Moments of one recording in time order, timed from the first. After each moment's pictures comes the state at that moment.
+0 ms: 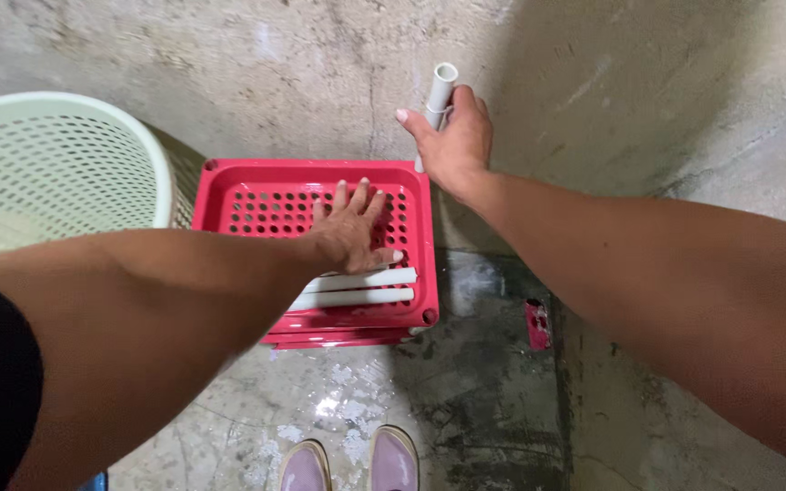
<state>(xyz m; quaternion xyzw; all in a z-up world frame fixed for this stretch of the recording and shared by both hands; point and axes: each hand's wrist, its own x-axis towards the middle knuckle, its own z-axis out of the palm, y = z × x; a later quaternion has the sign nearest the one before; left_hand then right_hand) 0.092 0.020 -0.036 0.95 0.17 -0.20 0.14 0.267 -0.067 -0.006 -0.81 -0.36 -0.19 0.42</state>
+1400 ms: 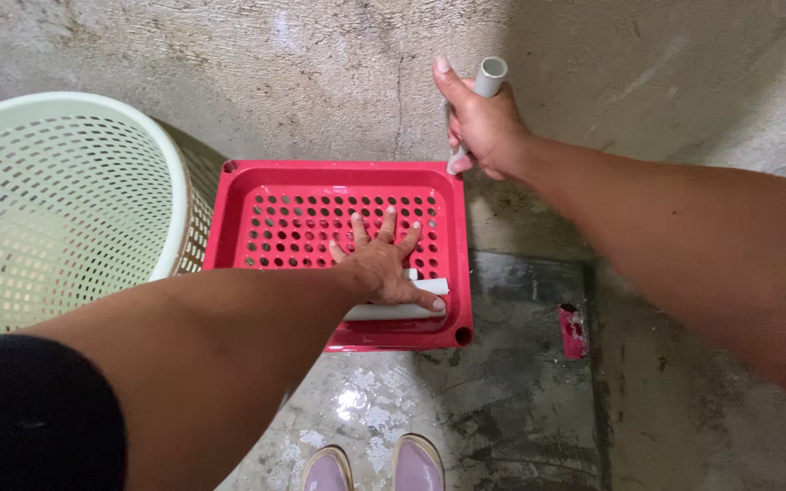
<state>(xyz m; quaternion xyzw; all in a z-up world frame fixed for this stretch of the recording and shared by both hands) 0.086 0.000 -0.044 0.90 0.22 -0.31 0.22 0.282 -0.046 0.018 -0.74 -0.29 0.27 0.54</state>
